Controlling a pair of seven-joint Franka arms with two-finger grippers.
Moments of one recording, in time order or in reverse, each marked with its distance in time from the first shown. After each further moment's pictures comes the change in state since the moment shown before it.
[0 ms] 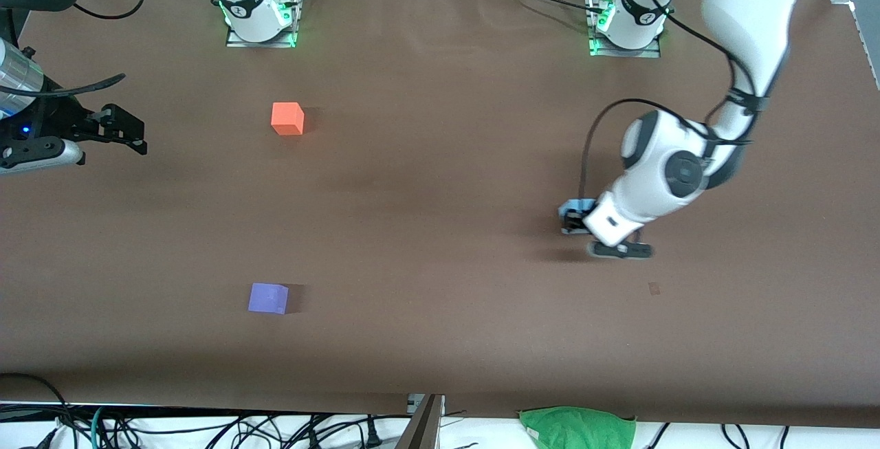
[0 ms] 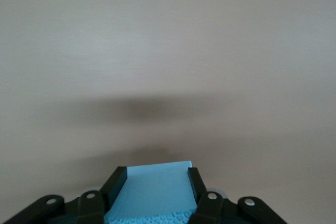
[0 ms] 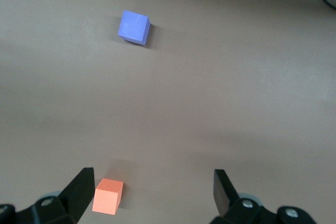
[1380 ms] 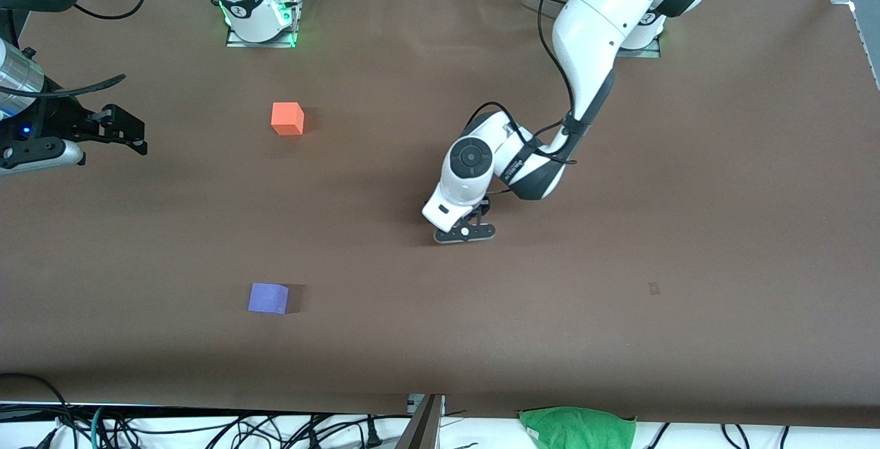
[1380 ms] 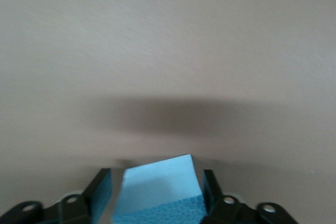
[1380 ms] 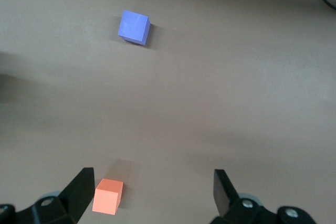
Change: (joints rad) left arm -0.504 0.370 0.165 0.564 0.097 -0.218 -0.587; right arm 0.000 0.001 0.000 0.001 0.000 0.000 0.000
